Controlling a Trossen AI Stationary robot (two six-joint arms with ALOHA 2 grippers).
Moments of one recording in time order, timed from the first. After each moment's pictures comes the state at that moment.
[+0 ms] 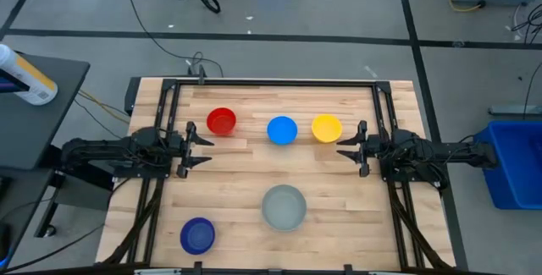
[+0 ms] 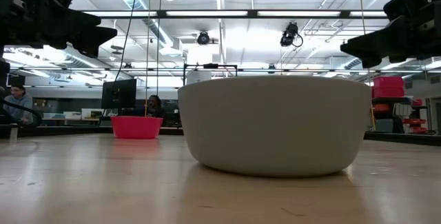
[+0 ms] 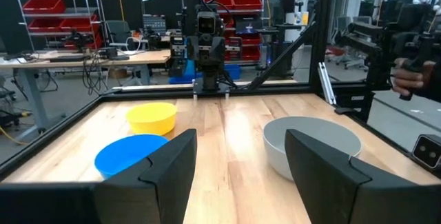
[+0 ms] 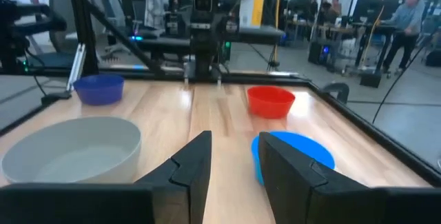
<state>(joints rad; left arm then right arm) 0.02 0.04 0.01 0.08 0.06 0.00 -0.02 0.12 0.01 0.08 0.02 -0.06</state>
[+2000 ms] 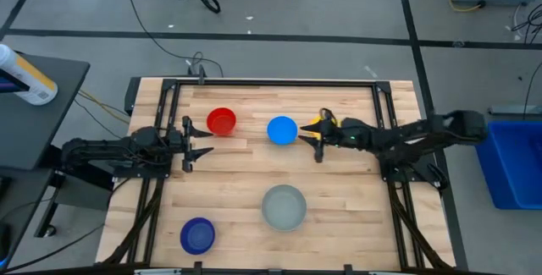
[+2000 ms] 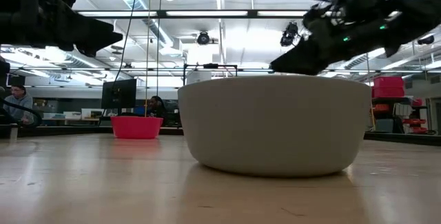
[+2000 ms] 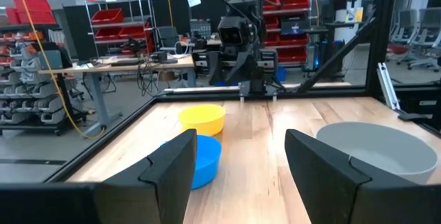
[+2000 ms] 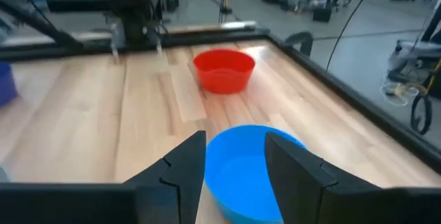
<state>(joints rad) 0.02 0.04 0.01 0.09 -0.12 0.06 -0.14 1.32 0.38 0.67 0.11 0.02</state>
